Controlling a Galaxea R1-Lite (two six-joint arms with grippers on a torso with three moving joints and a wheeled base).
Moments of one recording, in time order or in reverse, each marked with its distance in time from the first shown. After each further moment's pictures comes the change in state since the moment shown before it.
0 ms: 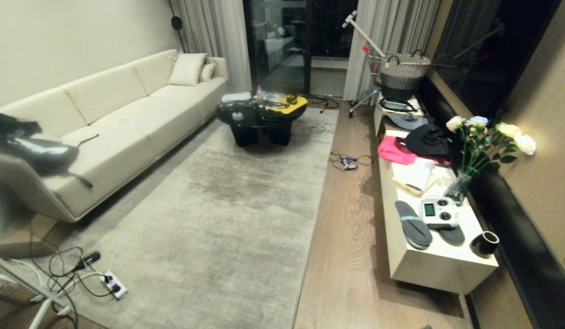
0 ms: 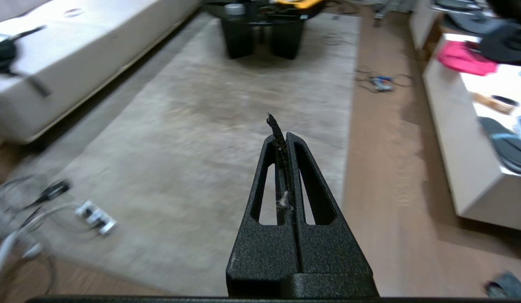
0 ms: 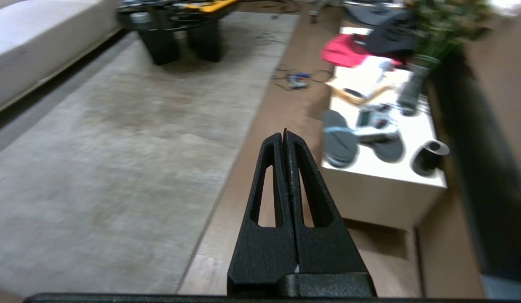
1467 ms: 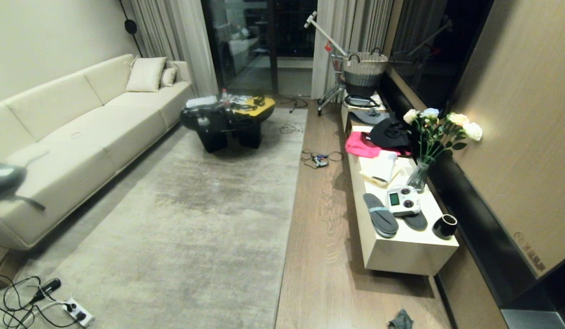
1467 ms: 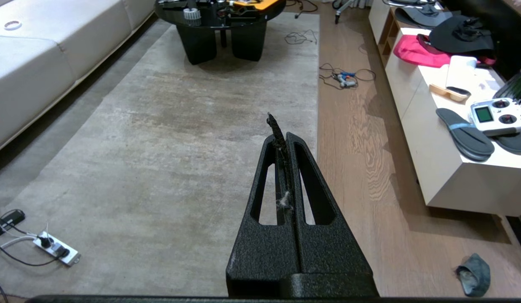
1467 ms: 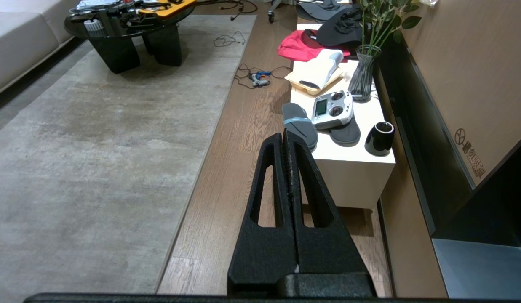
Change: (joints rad) left arm 0.000 0.000 0.000 0.000 0.000 0.000; right arm -0.001 0.000 0.000 0.000 0.000 -0.001
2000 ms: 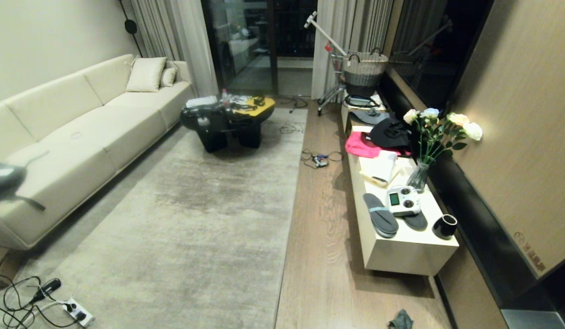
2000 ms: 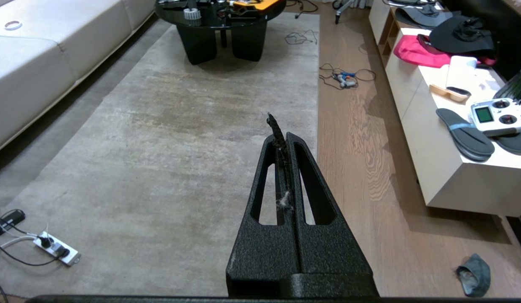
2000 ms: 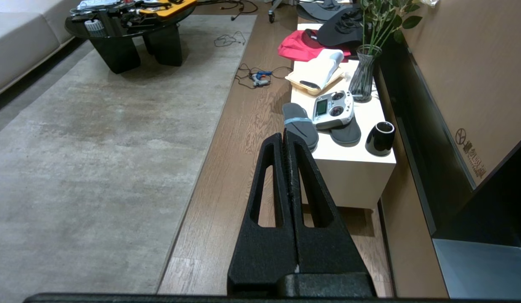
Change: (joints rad) left arm 0.000 0.000 0.000 0.000 0.000 0.000; right arm 0.001 0.000 0.000 0.000 0.000 0.002
